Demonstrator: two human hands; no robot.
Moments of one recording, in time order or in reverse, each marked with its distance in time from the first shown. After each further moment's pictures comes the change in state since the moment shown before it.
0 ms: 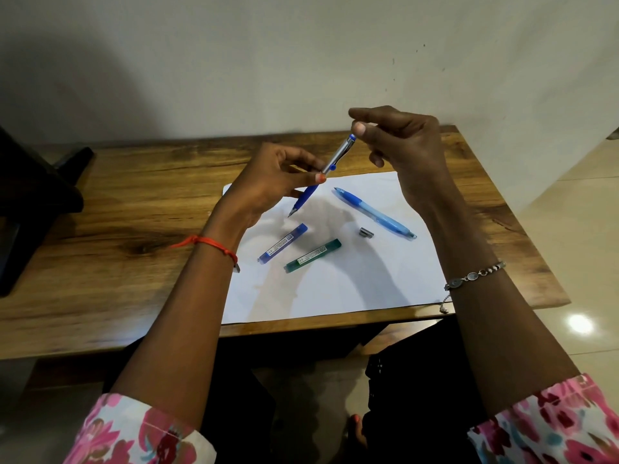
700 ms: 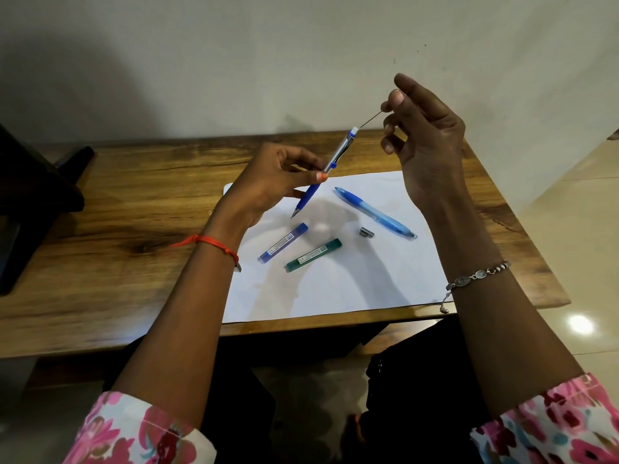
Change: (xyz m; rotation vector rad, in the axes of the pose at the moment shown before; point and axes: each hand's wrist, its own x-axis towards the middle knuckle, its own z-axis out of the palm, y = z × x) left_hand 0.001 -0.002 0.000 -0.049 0.001 -0.006; right_hand 0.001 -0.005 -0.004 0.368 0.161 -0.004
